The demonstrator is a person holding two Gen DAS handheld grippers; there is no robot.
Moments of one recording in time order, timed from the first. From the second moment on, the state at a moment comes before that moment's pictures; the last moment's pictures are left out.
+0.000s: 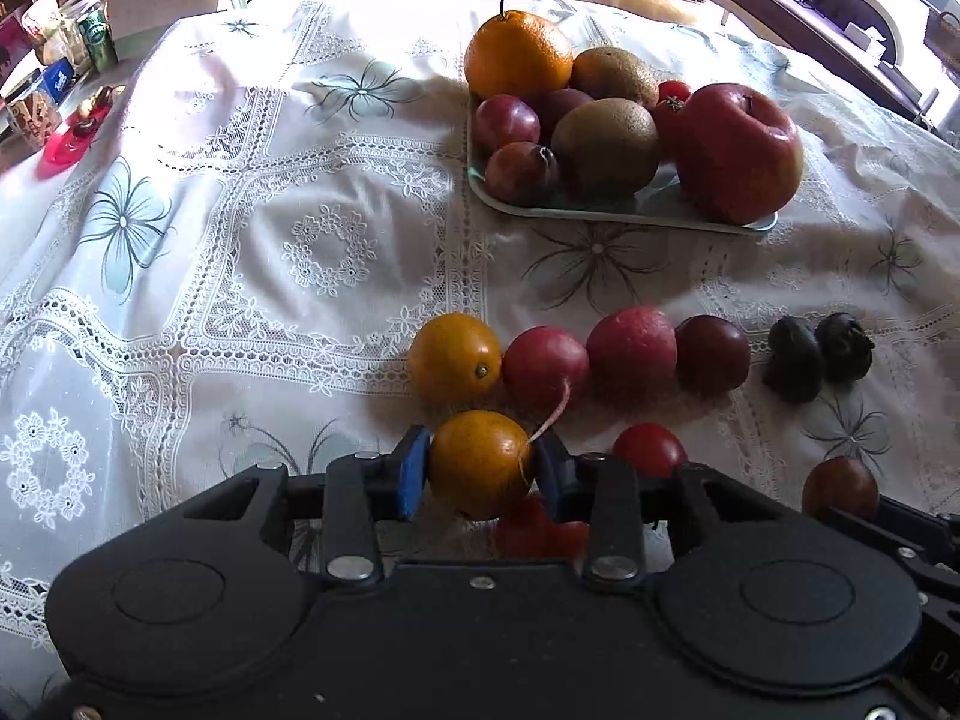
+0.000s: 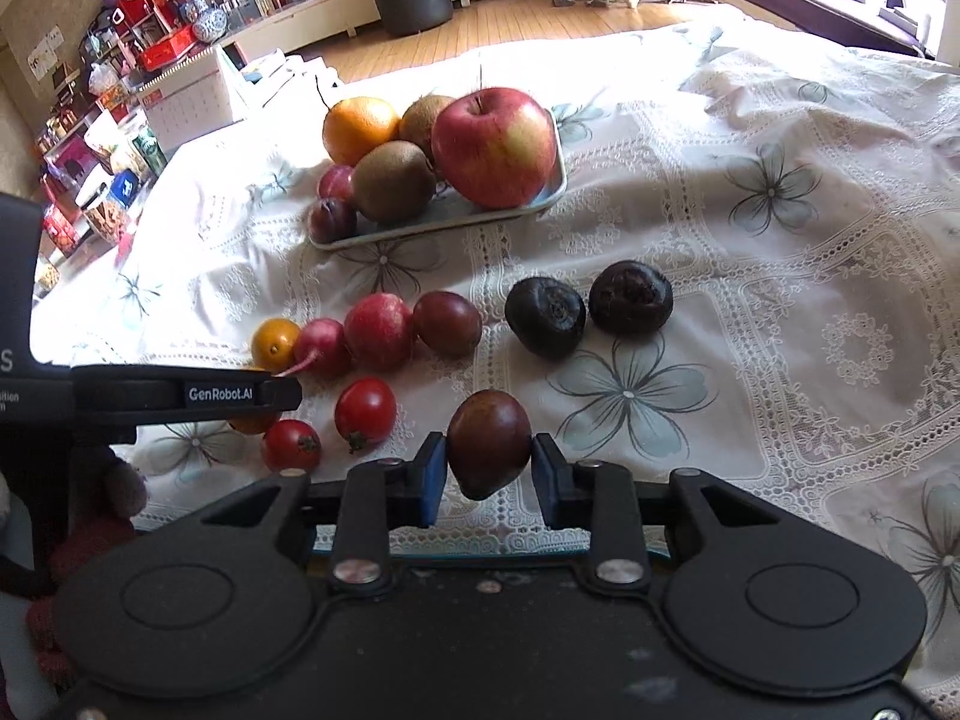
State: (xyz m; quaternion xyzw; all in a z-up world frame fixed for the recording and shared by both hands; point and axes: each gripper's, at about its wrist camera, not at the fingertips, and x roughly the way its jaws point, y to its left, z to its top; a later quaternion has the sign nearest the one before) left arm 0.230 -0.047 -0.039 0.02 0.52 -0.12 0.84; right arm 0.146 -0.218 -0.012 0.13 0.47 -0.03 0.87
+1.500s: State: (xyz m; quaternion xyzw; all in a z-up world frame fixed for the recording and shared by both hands) left arm 0.067 -0.007 -0.005 0.02 0.49 -0.08 0.87; right arm 0.020 -0.197 0.011 0.11 0.48 -0.02 0.87
